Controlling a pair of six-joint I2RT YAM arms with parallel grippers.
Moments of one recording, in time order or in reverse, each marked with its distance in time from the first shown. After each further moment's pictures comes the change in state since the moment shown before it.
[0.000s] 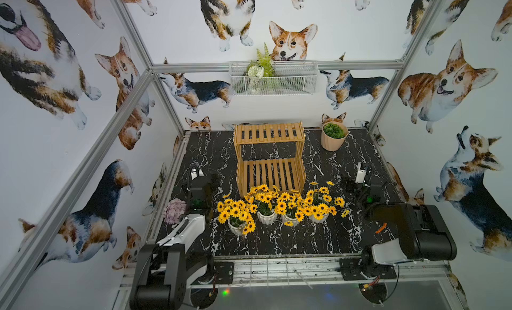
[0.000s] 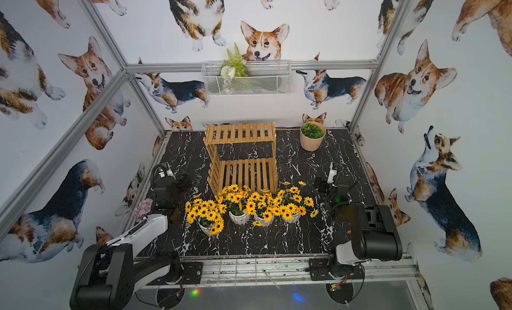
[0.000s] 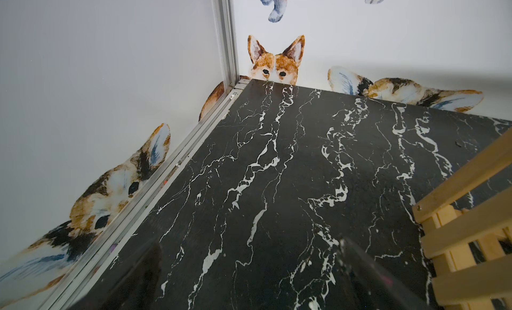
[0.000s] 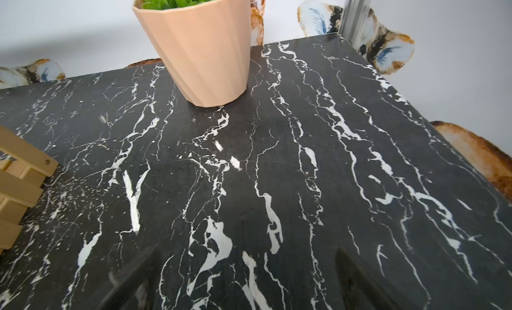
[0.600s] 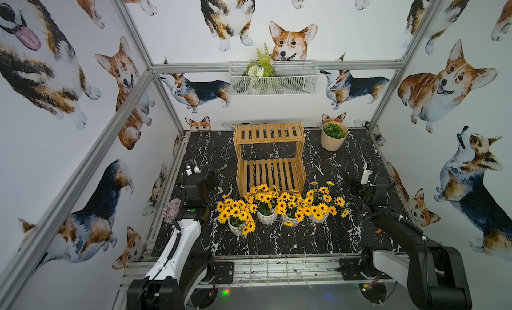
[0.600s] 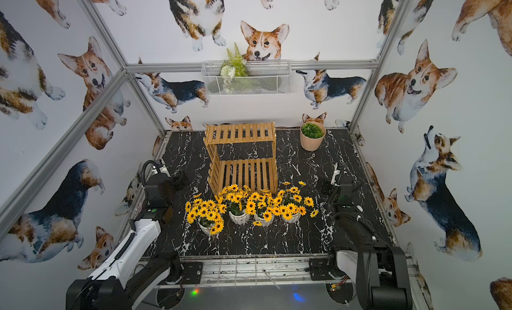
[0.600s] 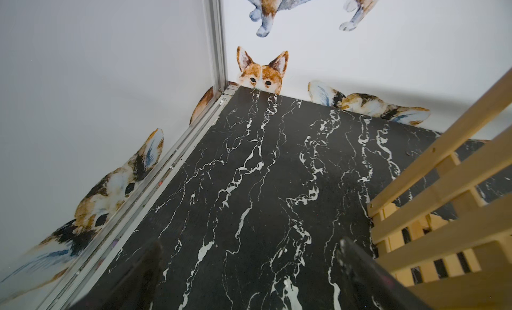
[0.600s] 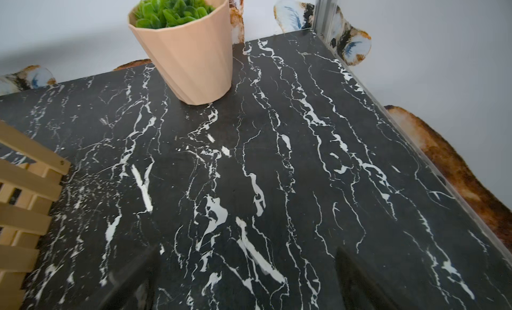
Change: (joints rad) left arm 0.016 -0.227 0.105 -0.349 0.058 -0.058; right arm 0.014 -0.331 0.018 -0.408 0.109 0.055
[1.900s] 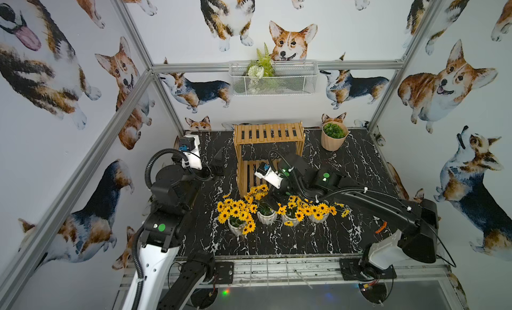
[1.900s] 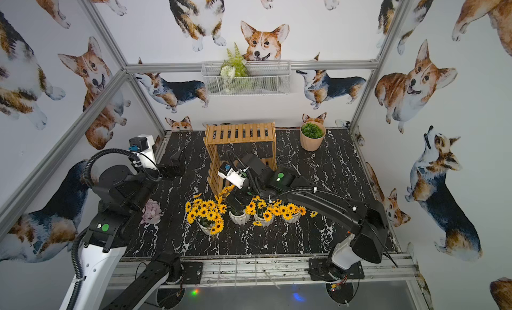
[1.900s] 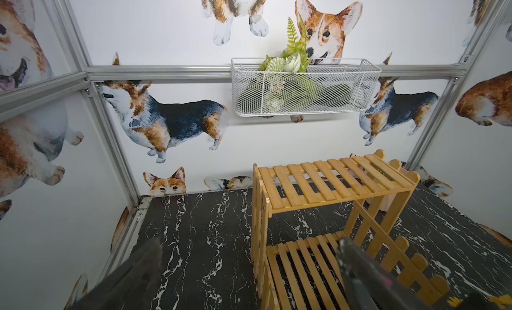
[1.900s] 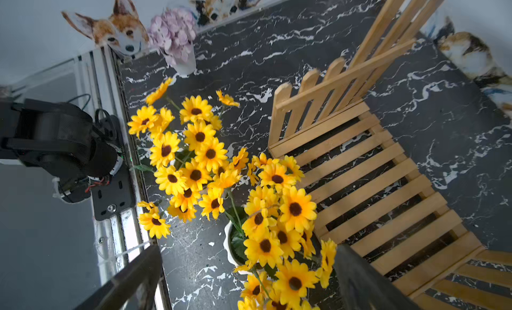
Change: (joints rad) left arm -0.213 -0.231 0.602 -0.515 0.269 0.135; right arm 1.049 0.376 1.067 -0.929 -0.241 -0.216
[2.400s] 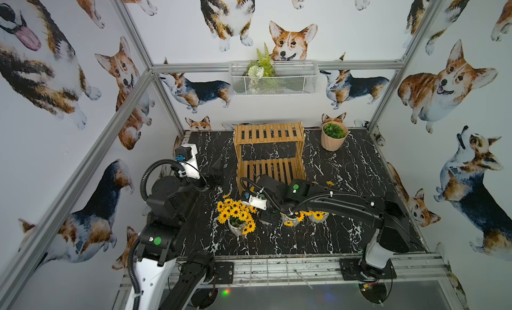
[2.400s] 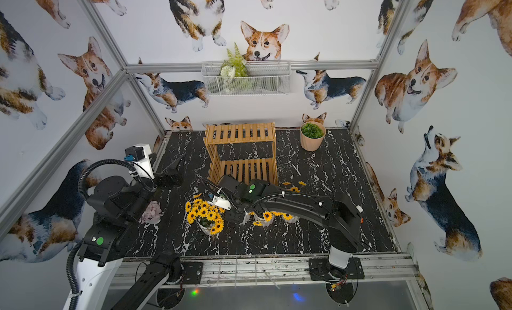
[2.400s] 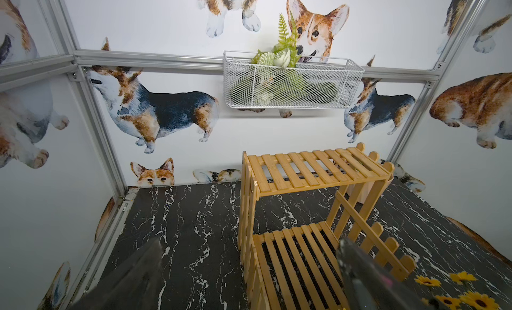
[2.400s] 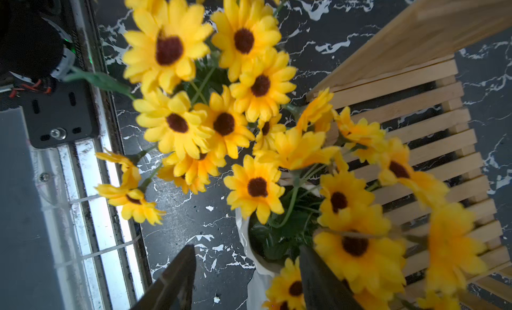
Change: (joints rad) left arm 0.000 -0.101 -0.035 -0.064 0.050 -0.047; right arm 0.175 0.223 0.067 -0.158 0.158 -0.141
